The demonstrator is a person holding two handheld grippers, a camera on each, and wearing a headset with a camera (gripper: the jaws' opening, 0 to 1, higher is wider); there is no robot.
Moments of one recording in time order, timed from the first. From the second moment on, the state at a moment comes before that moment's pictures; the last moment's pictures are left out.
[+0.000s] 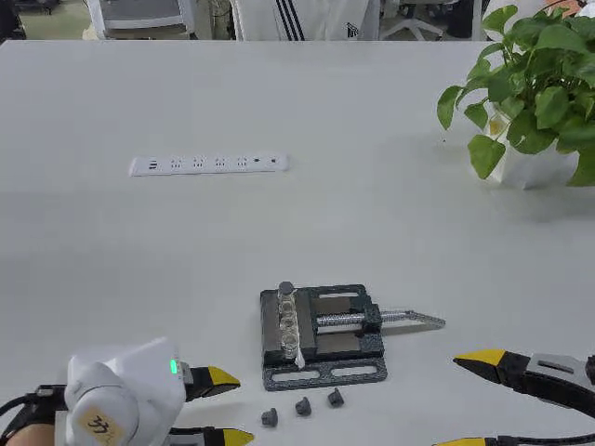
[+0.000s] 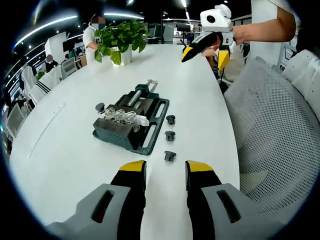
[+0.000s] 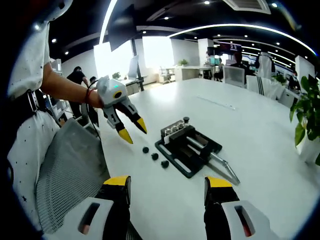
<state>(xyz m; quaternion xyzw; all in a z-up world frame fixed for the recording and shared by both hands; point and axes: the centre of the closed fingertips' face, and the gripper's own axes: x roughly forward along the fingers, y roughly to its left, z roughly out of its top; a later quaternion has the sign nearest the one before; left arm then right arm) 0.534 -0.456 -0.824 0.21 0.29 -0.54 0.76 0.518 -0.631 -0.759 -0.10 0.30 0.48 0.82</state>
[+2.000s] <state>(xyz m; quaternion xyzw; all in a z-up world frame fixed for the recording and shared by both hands) 0.539 -0.471 -0.857 0.28 0.31 -0.56 0.72 0.520 -0.639 -0.765 -0.10 0.31 0.47 0.82</state>
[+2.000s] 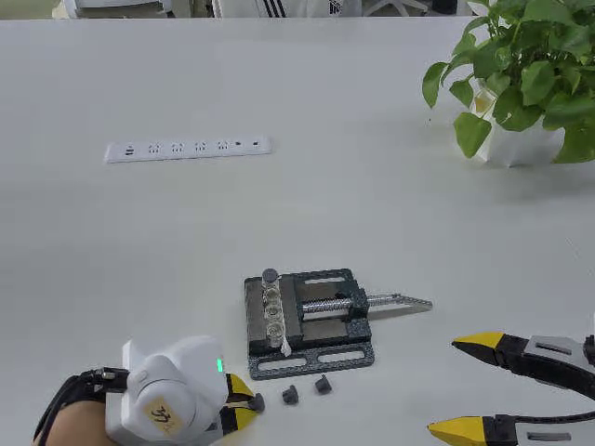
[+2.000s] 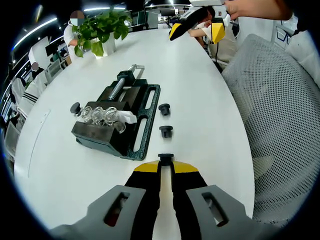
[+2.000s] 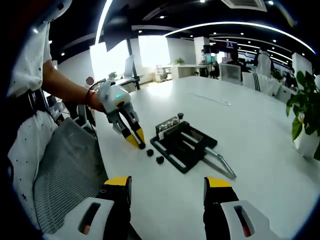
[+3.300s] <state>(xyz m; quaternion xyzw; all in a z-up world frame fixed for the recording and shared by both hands) 0.520 -0.502 -0.762 0.25 0.28 -0.59 0.71 0.517 -0.569 -0.705 -0.14 0.25 0.56 0.78</state>
